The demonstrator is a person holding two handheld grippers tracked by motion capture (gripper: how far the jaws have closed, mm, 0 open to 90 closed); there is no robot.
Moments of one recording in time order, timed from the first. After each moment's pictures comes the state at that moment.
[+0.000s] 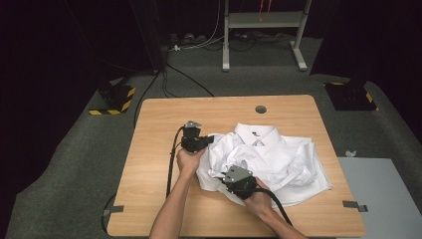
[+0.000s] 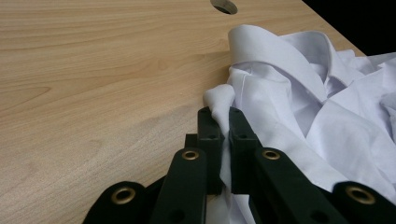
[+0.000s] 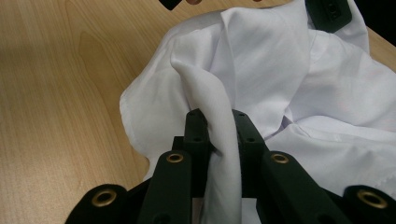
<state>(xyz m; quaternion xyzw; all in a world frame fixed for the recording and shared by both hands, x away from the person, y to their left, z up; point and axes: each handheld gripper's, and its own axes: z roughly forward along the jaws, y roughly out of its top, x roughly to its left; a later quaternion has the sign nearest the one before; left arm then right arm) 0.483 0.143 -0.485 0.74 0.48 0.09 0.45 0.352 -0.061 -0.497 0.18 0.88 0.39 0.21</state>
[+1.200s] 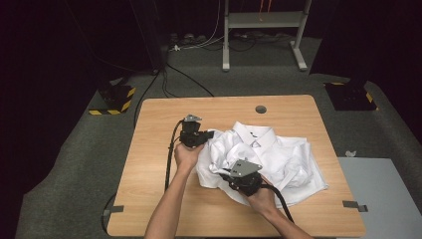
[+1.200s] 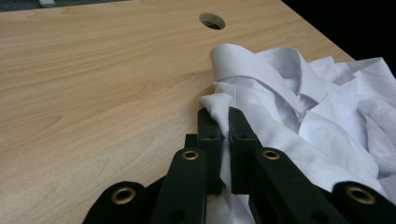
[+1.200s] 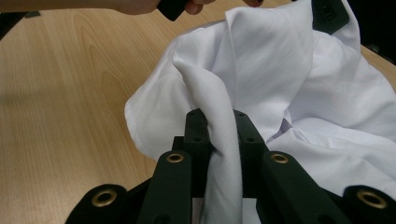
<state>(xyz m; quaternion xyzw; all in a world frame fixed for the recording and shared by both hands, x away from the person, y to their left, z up) 0.480 0.142 -0.448 0.76 0.46 0.11 0.45 0.350 -0.073 -0.466 0.19 0.86 0.43 0.19</state>
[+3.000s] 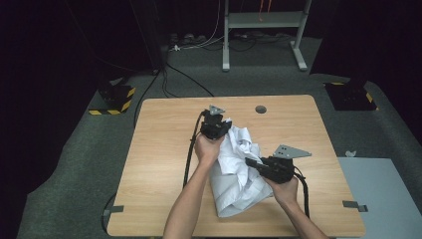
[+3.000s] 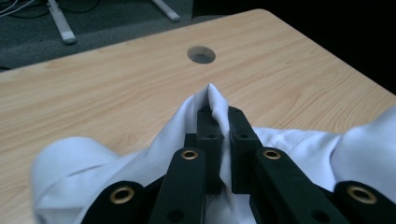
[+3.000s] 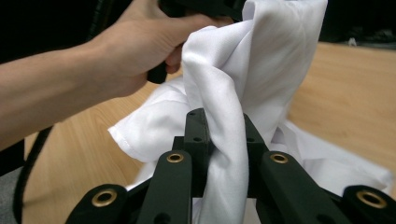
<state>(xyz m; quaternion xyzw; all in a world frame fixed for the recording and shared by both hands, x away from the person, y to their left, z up) 0.494 0.067 -0.438 0.76 0.44 0.17 0.44 0.381 -0.169 -0.465 0.31 0.75 0.57 0.09</state>
